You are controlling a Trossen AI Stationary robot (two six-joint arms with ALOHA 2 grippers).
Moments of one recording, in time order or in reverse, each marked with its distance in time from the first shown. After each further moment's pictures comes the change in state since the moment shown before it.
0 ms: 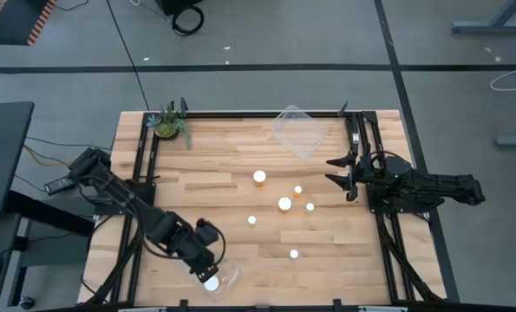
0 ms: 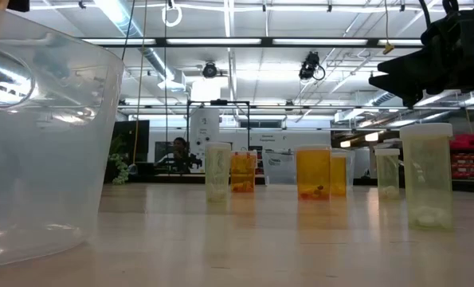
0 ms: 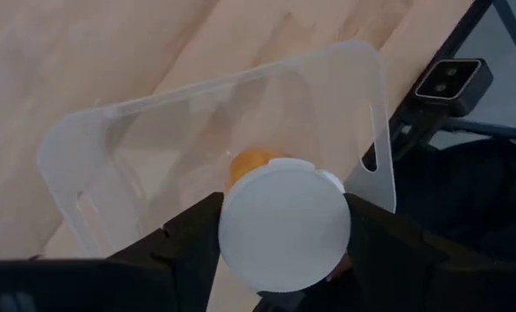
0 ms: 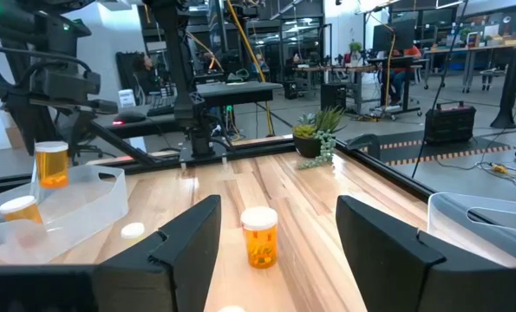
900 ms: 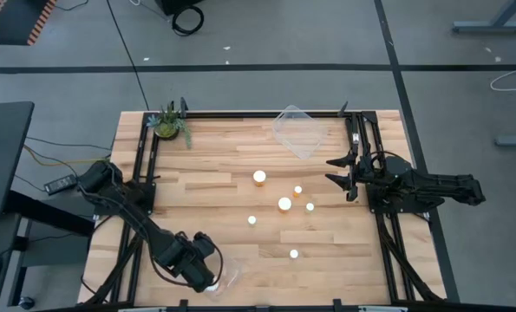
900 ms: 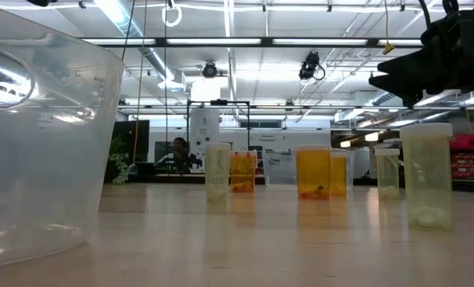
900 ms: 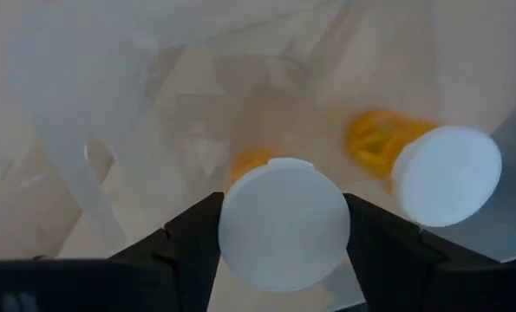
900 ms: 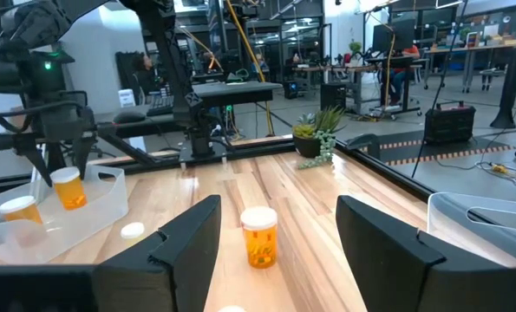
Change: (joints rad) left arm -0.093 0.171 -0.001 -0.079 0.007 -0.052; right arm 0.000 0.000 0.000 0.000 0.000 0.000
